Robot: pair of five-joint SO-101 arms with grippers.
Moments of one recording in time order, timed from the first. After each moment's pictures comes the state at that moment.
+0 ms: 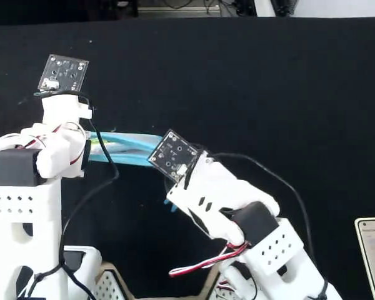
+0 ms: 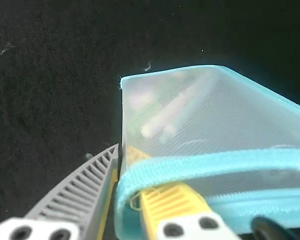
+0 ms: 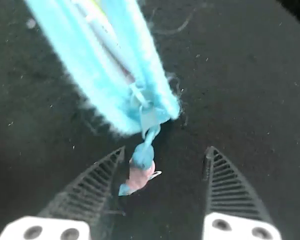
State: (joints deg) left arm -4.3 -41.3 14.9 91.3 -12.5; right arm -35.6 -62.8 53.9 62.6 18.7
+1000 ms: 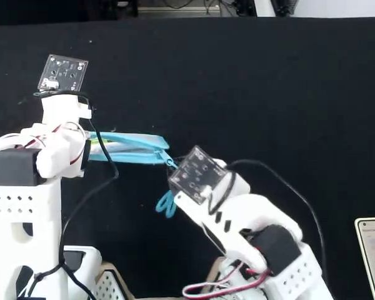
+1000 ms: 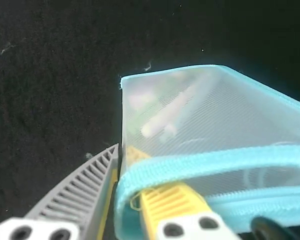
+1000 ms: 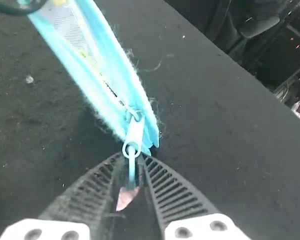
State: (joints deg) left arm -4.3 -41.3 14.9 91.3 -12.5; right arm -35.4 -76.9 55.2 61.8 18.8
